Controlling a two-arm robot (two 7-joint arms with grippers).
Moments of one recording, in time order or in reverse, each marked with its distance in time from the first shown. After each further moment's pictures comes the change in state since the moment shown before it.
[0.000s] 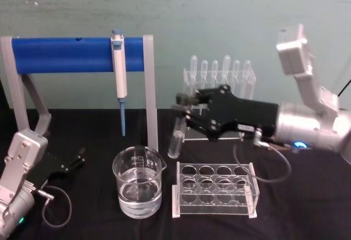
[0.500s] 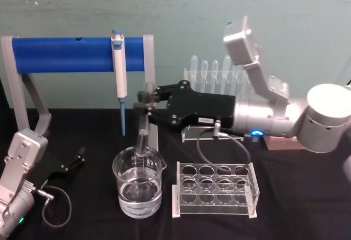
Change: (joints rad) left arm 0.000 0.000 0.000 0.000 0.000 0.000 0.000; right arm 0.140 -0.143 -0.117 0.168 -0.020 -0.010 0.038
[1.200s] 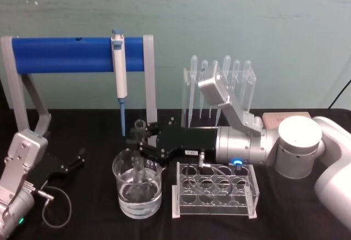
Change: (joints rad) left arm 0.000 0.000 0.000 0.000 0.000 0.000 0.000; right arm -0.011 -0.091 -0.071 0.211 -0.054 -0.103 0.032
